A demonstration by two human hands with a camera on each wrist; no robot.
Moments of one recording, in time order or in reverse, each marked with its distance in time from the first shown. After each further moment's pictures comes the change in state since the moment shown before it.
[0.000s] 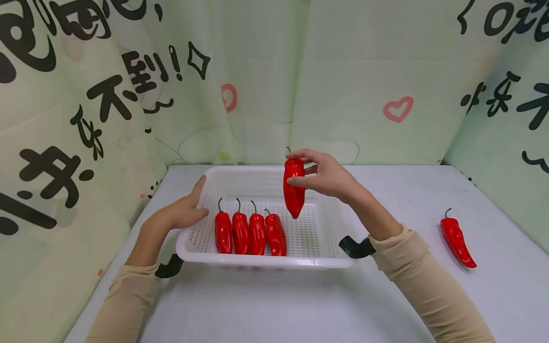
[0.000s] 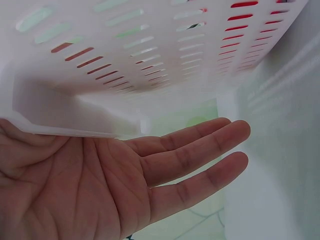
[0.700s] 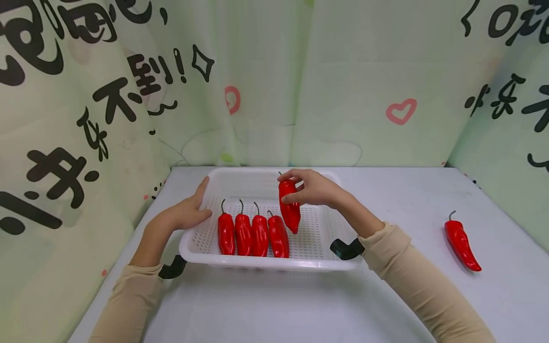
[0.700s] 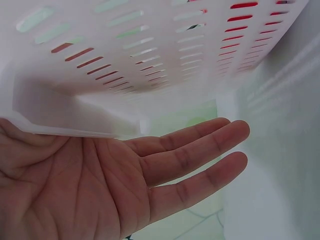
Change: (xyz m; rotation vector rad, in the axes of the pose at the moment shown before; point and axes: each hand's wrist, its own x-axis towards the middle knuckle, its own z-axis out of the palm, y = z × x) left_hand -0.001 0.000 0.000 0.021 0.005 0.013; right_hand 0.021 0.019 0.028 -0.075 -0.208 0.094
